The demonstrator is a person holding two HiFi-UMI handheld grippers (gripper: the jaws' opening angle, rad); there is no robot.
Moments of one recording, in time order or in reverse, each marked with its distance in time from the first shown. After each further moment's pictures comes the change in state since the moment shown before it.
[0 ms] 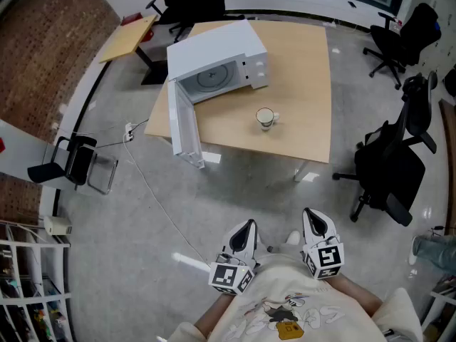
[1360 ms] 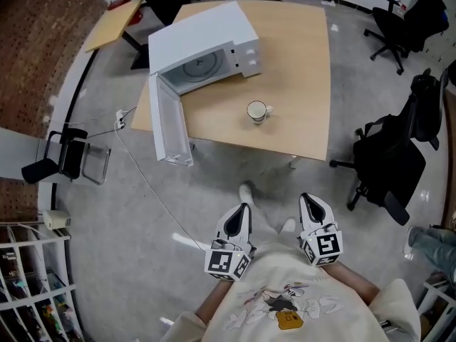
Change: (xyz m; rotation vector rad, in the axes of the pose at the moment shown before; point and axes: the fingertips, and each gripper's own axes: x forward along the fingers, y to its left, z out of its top) left arm 0.075 0.021 0.003 -0.047 0.043 0.052; right arm 0.049 -0.053 0.007 0.066 0.000 0.007
